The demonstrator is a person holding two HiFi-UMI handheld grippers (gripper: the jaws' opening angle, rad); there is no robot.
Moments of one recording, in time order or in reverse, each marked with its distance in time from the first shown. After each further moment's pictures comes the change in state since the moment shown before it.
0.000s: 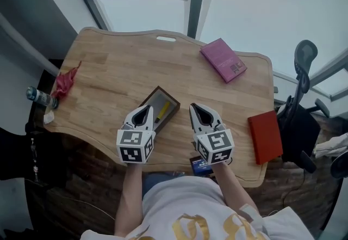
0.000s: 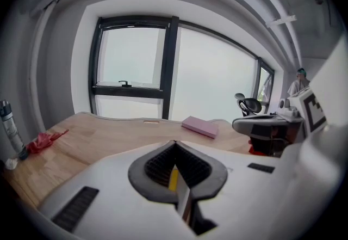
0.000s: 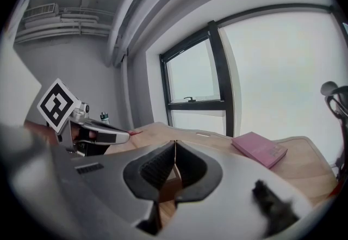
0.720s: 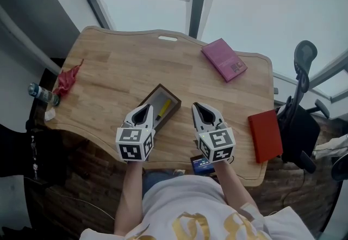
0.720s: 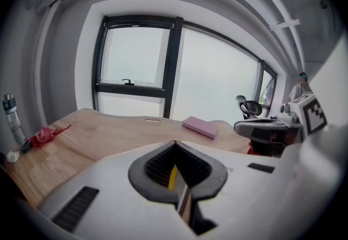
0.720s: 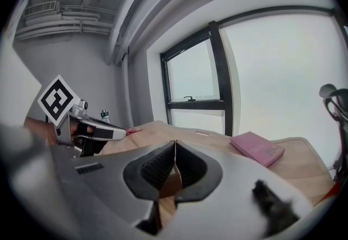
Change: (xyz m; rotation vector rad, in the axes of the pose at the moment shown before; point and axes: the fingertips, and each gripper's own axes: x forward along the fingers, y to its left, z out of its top) left arm -0.013 0.001 -0.005 -0.041 0.002 0.011; right arm -0.009 0.000 -0.004 -0.019 -0.001 -0.010
